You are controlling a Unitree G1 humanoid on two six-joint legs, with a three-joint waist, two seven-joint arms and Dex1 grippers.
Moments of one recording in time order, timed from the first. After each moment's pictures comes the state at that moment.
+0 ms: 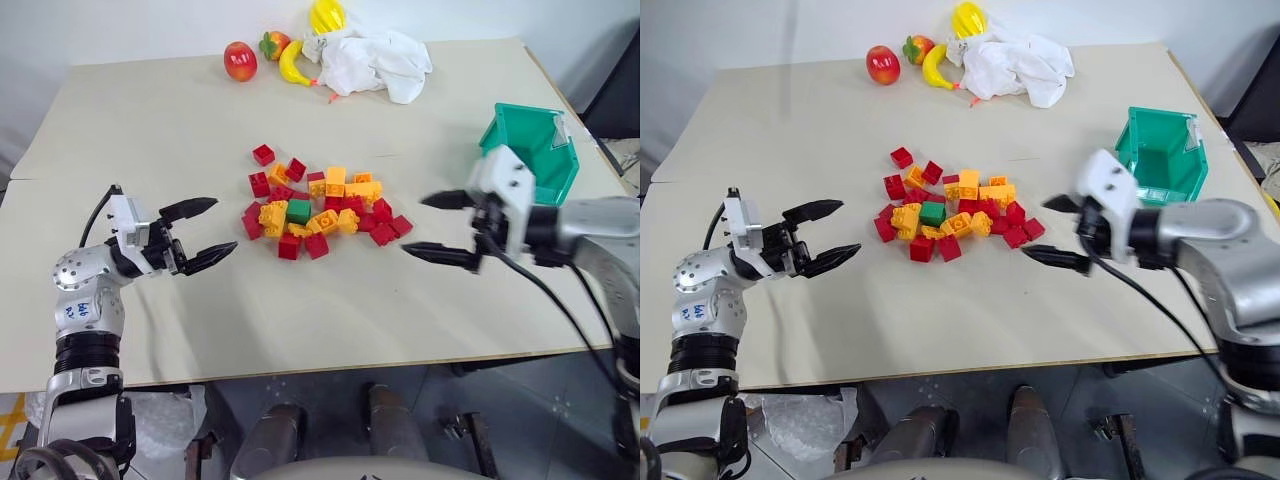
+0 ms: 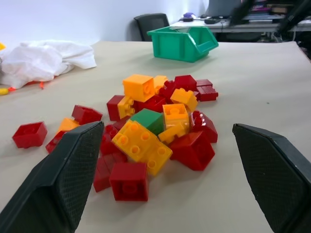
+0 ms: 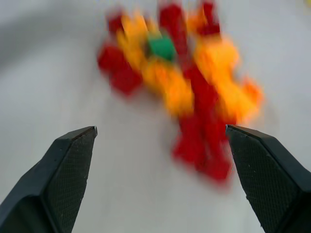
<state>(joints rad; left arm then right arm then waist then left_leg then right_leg) -0.48 0.59 0.25 0.49 -0.49 -0.15 -1.29 -0.66 -0.71 0.06 -0.34 0.46 0.88 0.90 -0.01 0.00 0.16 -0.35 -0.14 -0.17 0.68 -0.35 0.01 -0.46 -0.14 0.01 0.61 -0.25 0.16</state>
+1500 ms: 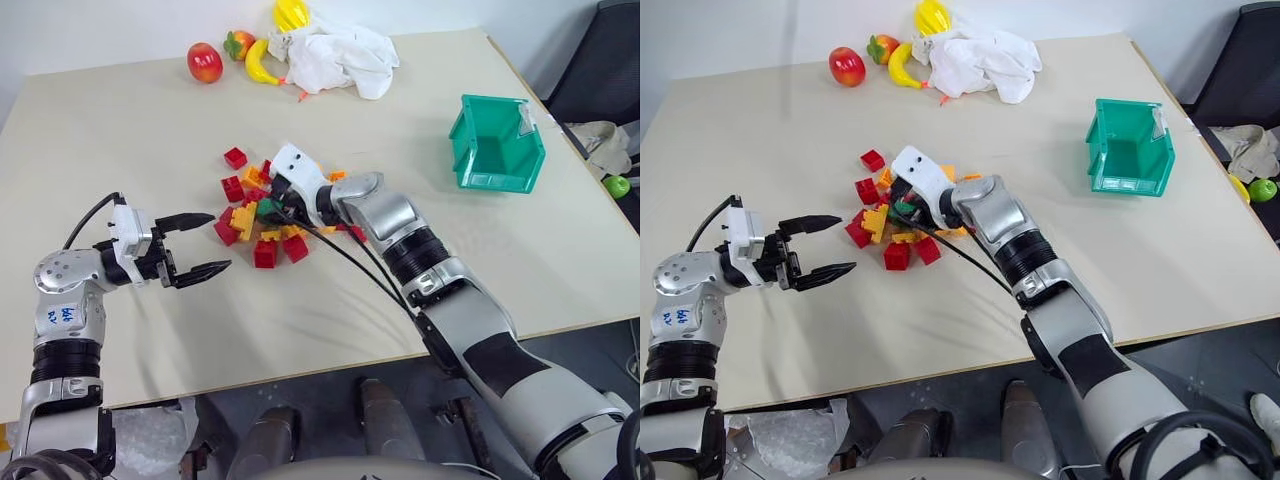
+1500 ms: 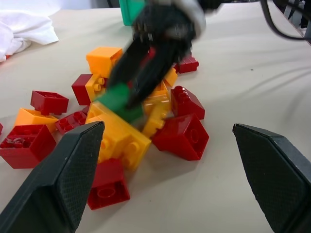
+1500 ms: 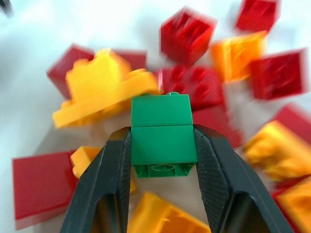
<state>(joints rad) -0.43 0.68 0.21 0.44 -0.42 -0.14 -1.30 -1.16 -0.07 0.28 0.64 0.03 0.57 0.78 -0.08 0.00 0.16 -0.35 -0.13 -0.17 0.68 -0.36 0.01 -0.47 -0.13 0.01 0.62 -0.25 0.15</state>
